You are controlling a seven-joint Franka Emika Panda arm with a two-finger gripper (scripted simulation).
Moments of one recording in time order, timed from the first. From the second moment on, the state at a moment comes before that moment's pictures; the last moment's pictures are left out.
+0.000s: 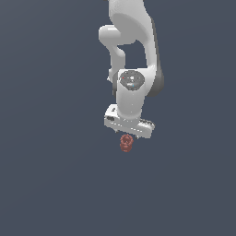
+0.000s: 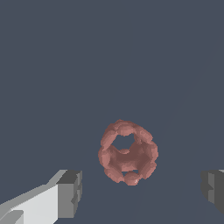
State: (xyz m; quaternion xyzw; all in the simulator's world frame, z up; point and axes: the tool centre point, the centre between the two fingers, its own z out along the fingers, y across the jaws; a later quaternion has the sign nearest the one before) arm 0.019 0.041 0.133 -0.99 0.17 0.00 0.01
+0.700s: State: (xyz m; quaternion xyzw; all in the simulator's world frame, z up) arm 0.023 0.043 0.117 -0.97 0.26 0.00 0.00
